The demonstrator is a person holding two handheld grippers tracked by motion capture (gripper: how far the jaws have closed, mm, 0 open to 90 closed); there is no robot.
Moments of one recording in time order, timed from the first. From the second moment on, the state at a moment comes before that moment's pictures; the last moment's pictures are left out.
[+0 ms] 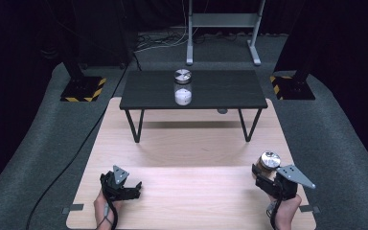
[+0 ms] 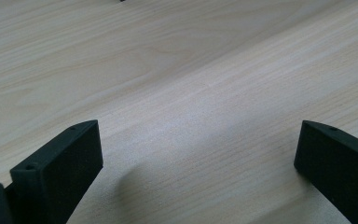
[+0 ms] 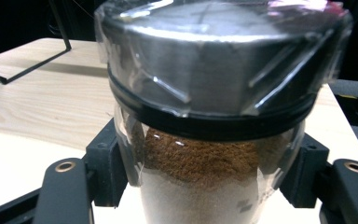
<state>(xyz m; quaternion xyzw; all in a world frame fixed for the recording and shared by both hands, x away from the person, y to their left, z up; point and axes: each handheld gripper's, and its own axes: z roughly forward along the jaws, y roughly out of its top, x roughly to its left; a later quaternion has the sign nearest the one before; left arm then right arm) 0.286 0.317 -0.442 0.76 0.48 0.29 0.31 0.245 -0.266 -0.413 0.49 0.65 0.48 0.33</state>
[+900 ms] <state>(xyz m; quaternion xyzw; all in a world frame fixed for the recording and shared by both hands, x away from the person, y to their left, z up) 0.287 0.318 -0.441 0.76 0.48 0.28 0.32 0.275 -0.262 -0.368 0.45 0.65 0.50 0.35</state>
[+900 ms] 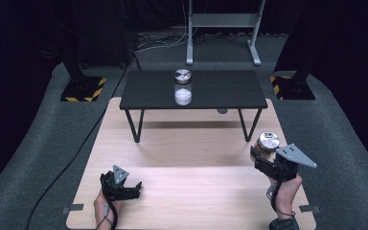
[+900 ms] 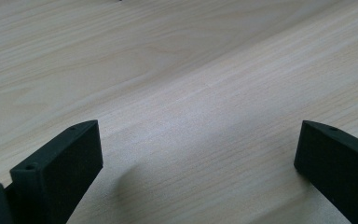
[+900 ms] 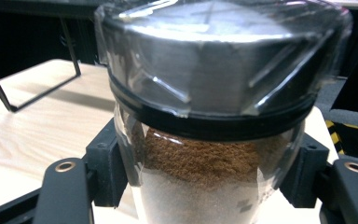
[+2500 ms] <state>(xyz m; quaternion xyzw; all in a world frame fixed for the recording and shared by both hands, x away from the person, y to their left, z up) 0.286 0.317 -0.442 0.77 0.48 0.29 0.31 0.369 -0.253 -0.281 0.40 0.67 0.55 0.29</state>
